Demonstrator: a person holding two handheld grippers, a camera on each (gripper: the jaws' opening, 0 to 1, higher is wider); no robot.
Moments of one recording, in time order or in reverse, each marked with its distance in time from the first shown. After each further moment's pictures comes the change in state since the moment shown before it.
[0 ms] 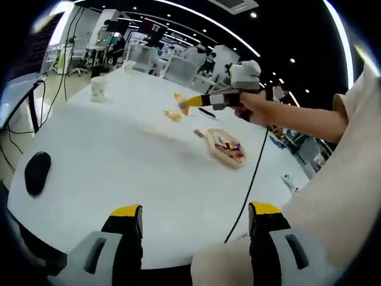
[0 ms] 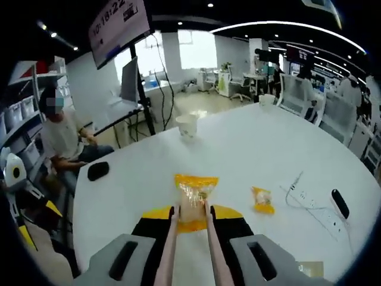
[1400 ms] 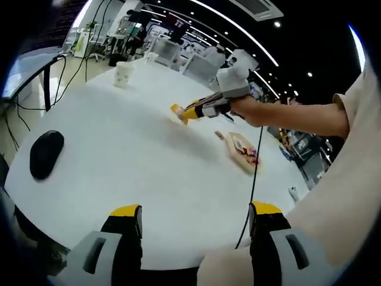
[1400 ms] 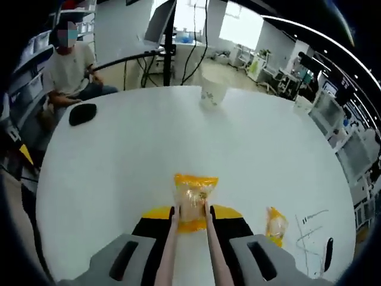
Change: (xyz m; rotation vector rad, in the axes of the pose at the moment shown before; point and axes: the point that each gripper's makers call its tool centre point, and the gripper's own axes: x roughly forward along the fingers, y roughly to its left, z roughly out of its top) left arm 0.005 0.045 0.001 -0.131 0.003 0.051; right arm 0.104 -0.015 -0.031 -0.329 0.252 0.030
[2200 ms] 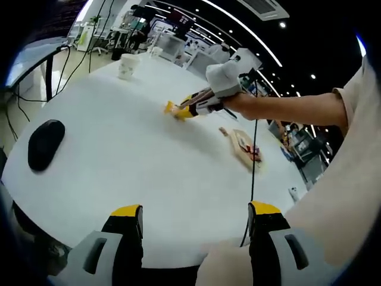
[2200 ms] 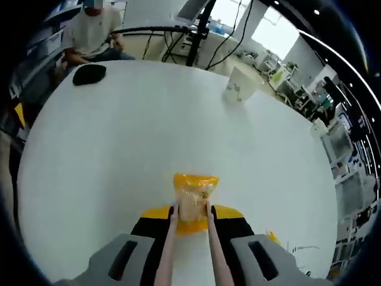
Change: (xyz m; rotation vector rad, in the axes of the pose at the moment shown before) left arm 0.005 0.015 -0.010 -0.043 0.026 0.004; right arm 0.031 0.008 0.004 -0.255 0.105 0.017
